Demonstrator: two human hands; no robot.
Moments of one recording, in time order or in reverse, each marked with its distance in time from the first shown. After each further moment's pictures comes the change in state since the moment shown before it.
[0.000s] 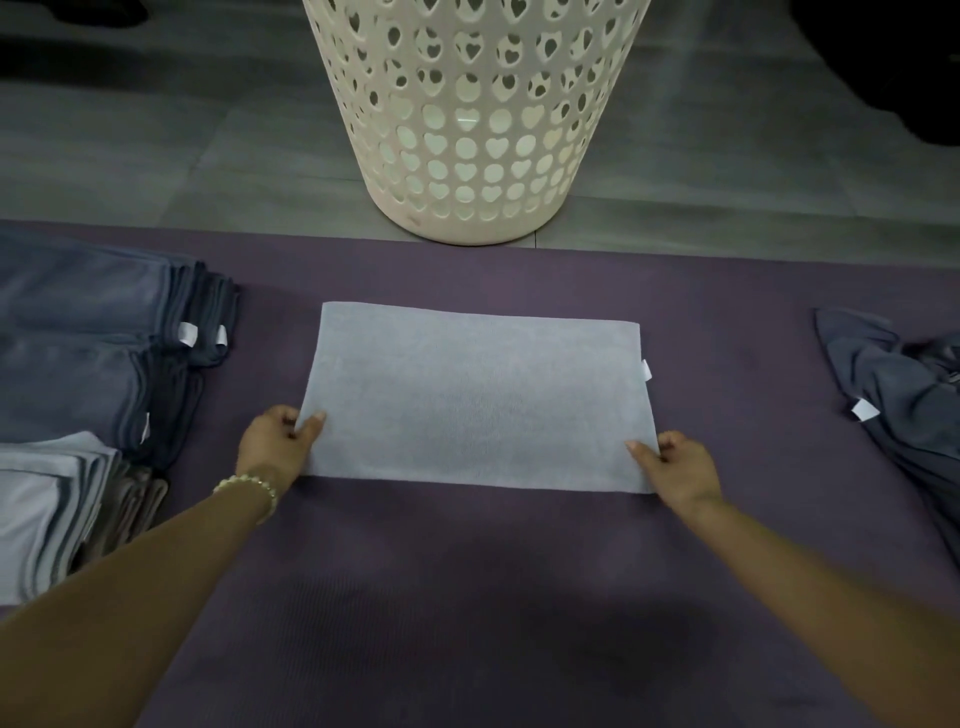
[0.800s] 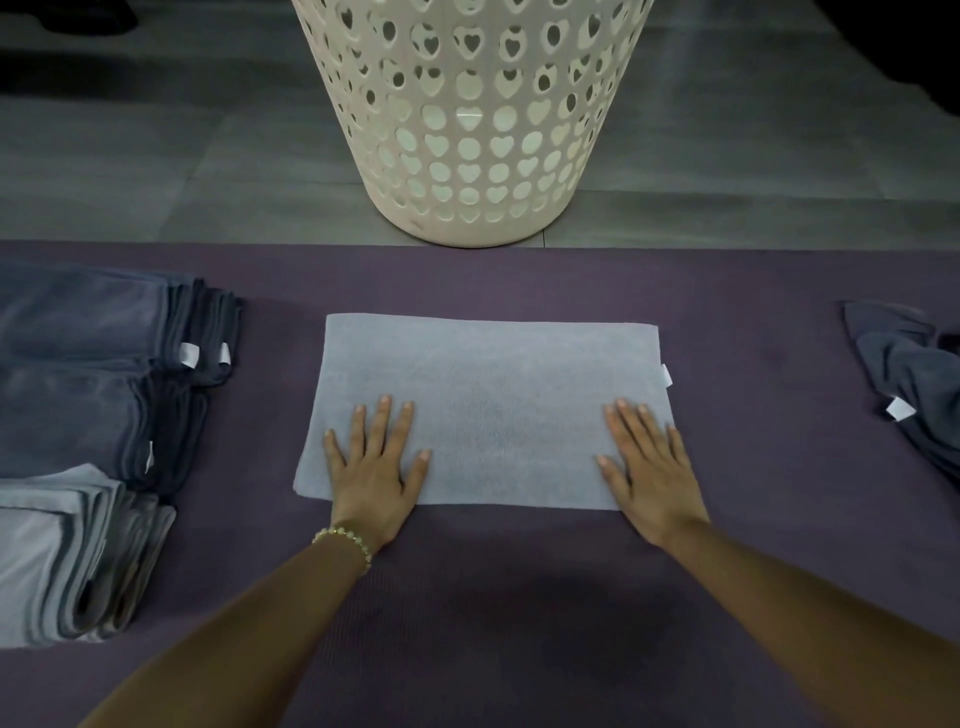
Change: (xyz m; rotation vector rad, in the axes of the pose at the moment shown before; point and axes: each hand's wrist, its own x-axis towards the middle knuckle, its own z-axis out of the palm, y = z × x) left_hand -0.024 -0.002 0.075 0.722 -0.114 0.482; right_hand 0.011 0.014 0.045 -0.709 -0.028 -0.566
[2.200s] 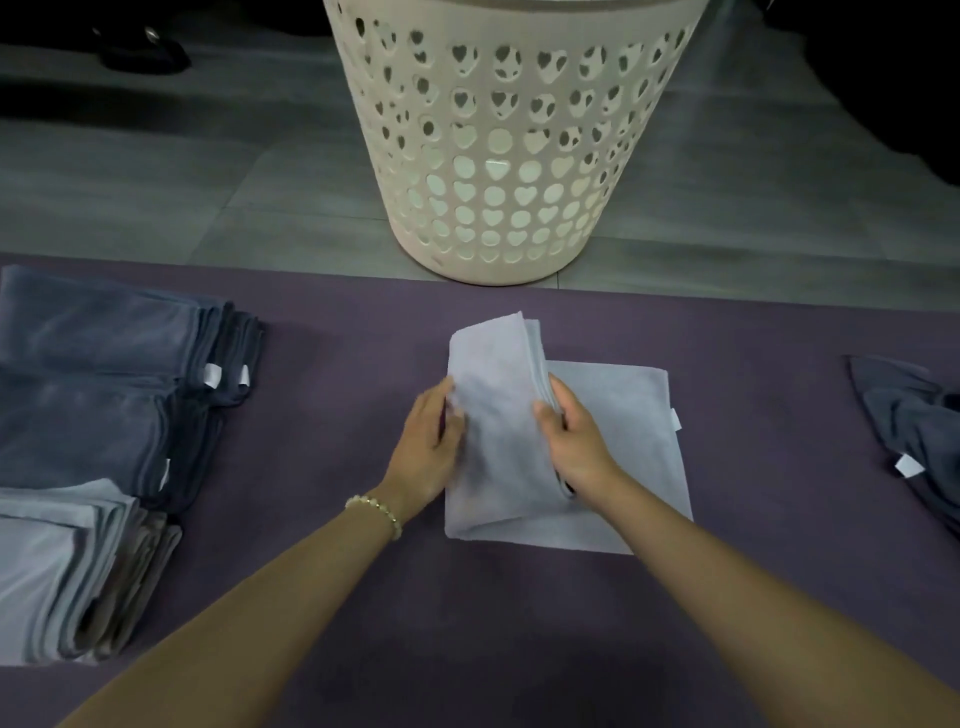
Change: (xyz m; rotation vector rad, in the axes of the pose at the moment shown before) left_hand 0.040 0.049 -0.060 -0.933 0.043 0.088; right_hand 0.064 -0.114 -0.066 1.193 0.009 0.092
